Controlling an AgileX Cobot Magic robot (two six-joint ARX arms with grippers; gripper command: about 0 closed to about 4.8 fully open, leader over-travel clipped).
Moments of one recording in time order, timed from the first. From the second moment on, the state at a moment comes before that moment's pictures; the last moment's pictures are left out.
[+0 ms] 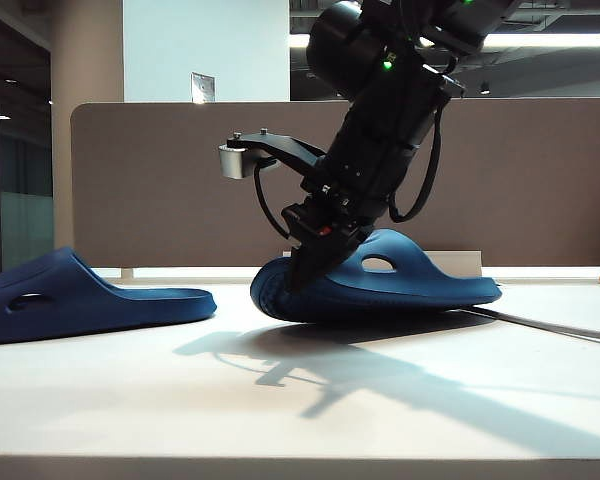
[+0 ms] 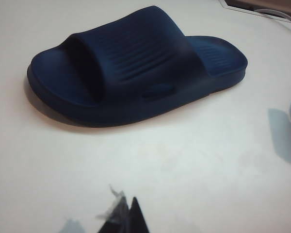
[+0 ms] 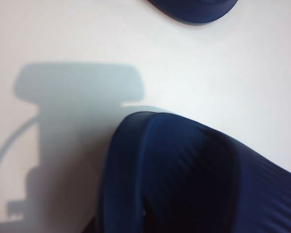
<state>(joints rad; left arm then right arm) -0.03 0.14 0.04 -0.24 0.10 -0.15 0.69 1.79 1.18 -0.28 -0.09 -0.54</state>
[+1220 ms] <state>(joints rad) -0.03 0.14 0.04 -0.24 0.10 -0.33 0.69 1.59 1.17 -0.18 -0.52 0.00</state>
